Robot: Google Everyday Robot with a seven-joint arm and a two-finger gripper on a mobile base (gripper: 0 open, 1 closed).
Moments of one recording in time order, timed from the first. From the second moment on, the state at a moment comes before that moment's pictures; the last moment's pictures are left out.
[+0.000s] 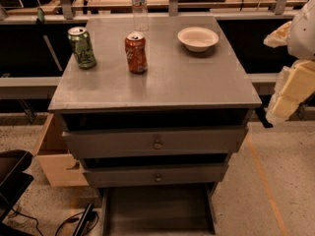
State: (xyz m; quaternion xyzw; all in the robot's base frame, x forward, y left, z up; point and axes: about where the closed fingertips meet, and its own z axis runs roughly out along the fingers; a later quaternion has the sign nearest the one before) arm 0.454 -0.215 0.980 -0.61 0.77 0.00 0.19
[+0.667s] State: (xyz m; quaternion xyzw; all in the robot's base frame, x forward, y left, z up) arm 0.479 -0.202 0.985 -0.60 0.76 0.01 0.24
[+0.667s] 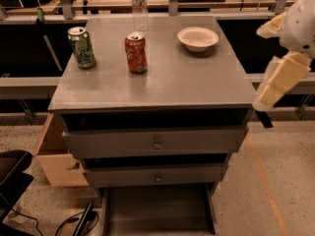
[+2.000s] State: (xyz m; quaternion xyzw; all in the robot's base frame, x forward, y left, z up) arm 0.603 -0.139 0.989 -0.48 0.69 0.20 0.50
